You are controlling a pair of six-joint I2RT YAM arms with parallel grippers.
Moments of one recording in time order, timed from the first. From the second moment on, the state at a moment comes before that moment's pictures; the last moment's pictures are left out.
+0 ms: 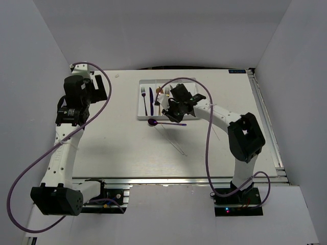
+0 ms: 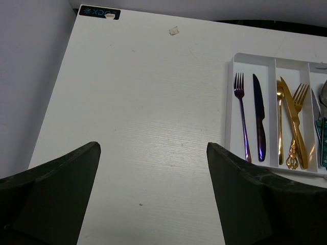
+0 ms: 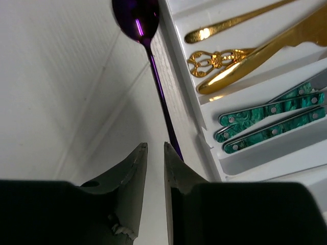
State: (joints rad) left arm -0.03 1.15 1.25 -0.46 -0.15 -0.08; right arm 0.68 1.87 1.46 -0.54 -0.26 -0.56
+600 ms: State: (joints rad) left arm -0.03 1.15 1.23 -0.47 -0.15 -0.08; right arm 0.68 1.98 1.48 -0.55 -0.25 -0.70
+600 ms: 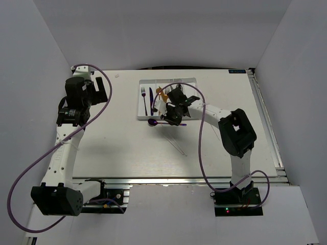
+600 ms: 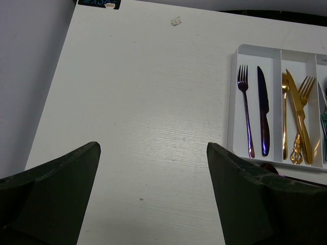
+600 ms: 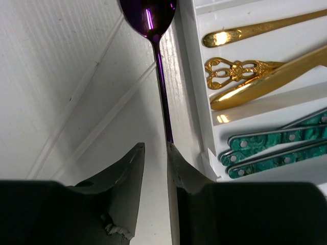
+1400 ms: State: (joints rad) left arm -0.03 1.15 1.22 -0.47 -0.17 -0.09; right arm 0.68 2.10 1.53 -0.49 -0.28 -0.72
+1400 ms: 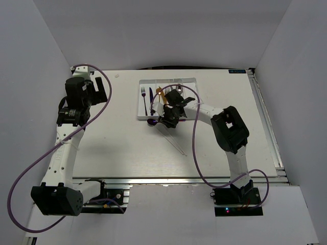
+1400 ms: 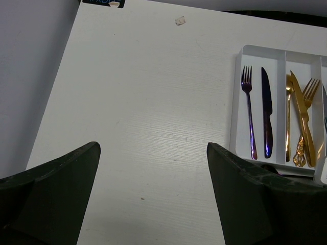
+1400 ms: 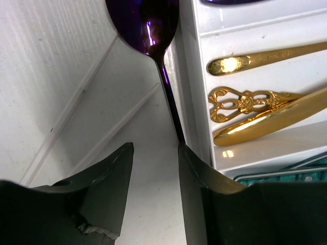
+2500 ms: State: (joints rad) left arm -0.04 1.03 0.68 -0.37 0.37 -0.57; right arm 0.64 1.82 1.42 -0.41 -0.31 -0.57
